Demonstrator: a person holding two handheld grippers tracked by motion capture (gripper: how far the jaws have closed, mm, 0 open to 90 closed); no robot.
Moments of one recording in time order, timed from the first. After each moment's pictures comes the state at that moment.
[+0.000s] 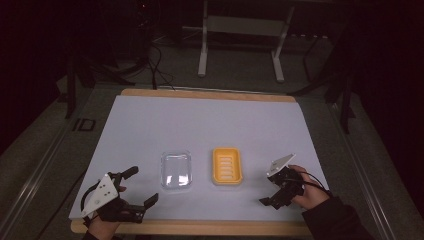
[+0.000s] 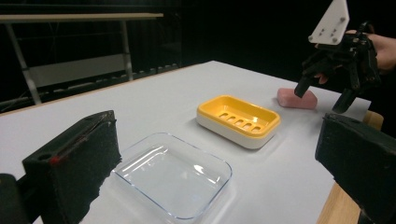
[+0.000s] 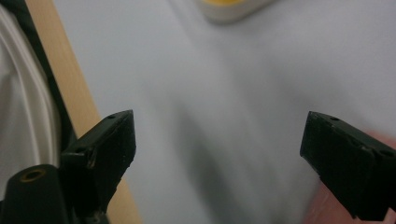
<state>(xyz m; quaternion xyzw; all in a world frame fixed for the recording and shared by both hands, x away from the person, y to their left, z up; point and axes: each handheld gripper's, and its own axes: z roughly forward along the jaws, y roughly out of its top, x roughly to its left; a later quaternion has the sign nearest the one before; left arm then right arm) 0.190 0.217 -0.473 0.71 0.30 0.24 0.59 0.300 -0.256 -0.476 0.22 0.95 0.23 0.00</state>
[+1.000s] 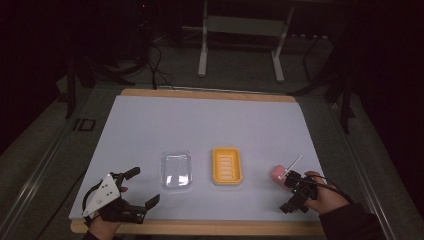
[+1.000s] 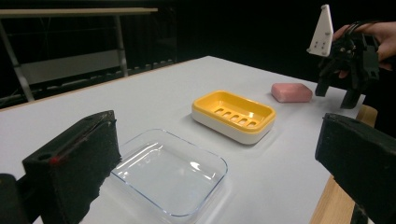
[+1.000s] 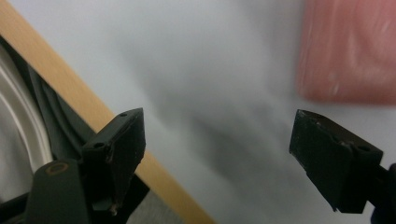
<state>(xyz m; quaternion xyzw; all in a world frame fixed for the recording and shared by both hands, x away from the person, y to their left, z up) 0.190 0.215 -0.474 0.71 0.30 0.23 0.59 0.295 -0.291 -0.482 0.35 0.93 0.04 -0.04</state>
